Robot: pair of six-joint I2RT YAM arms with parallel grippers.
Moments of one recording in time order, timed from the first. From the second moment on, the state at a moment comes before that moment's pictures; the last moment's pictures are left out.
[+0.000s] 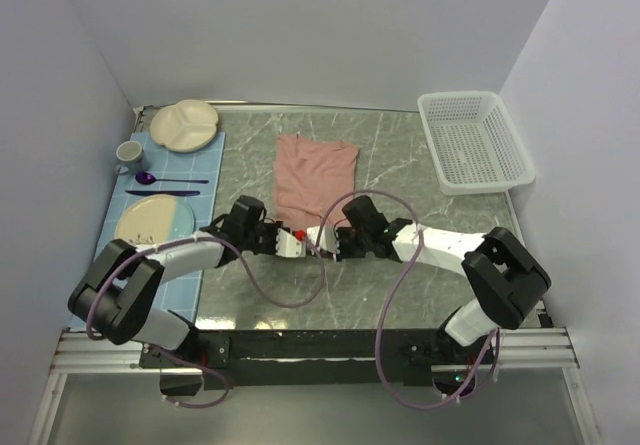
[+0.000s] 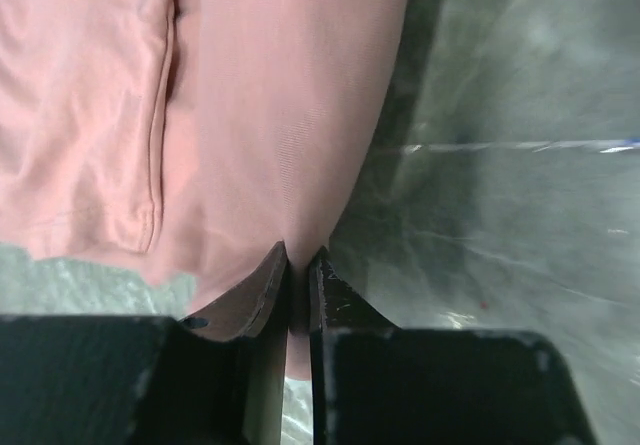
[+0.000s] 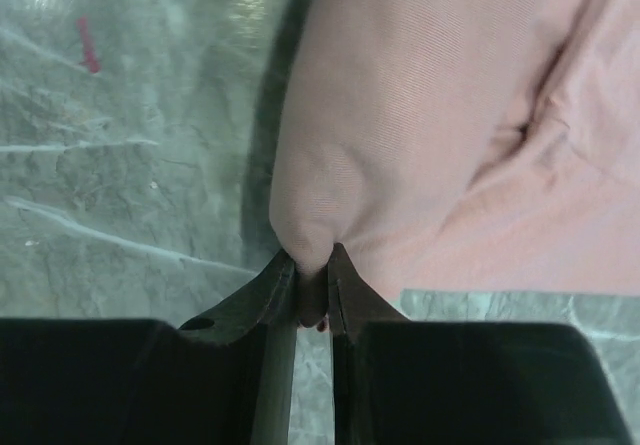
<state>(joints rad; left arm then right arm) -0.56 1.43 0.59 0.06 0.37 1.10 0.73 1.52 0.75 -0.16 -0.26 -0.92</state>
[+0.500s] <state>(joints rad) -0.49 1.51 0.98 -0.65 0.70 0.96 0.57 1.52 0.91 -0.48 -0.58 -0.75</state>
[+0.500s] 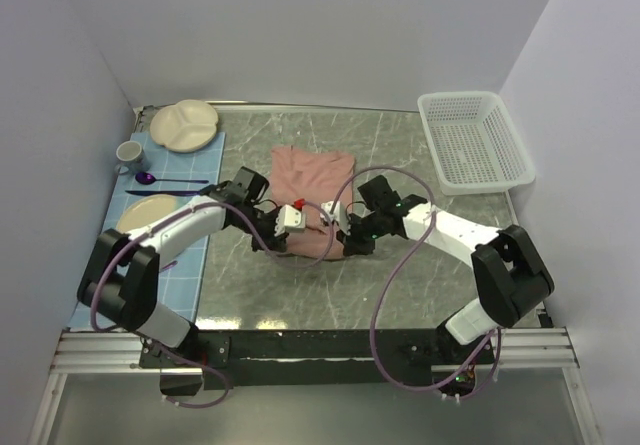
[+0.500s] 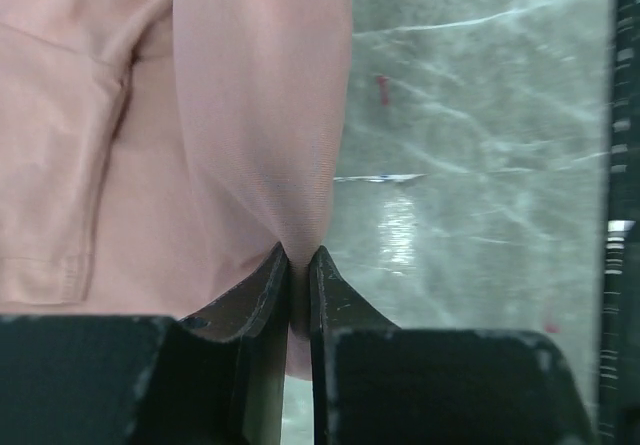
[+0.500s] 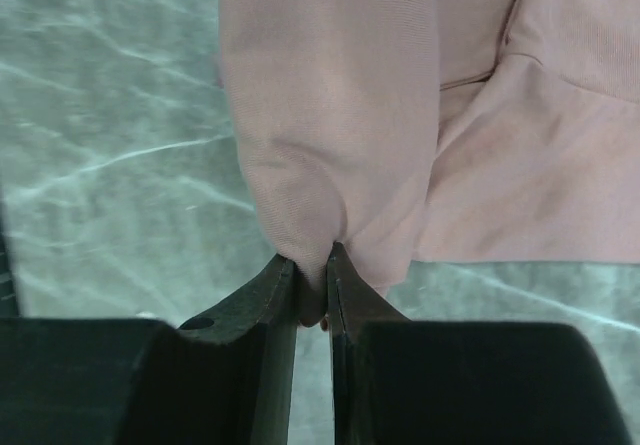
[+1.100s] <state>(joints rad) -0.34 2.09 1.46 -1.10 0.88 1.02 0.41 1.90 1.22 -0.82 -0.85 -0.73</state>
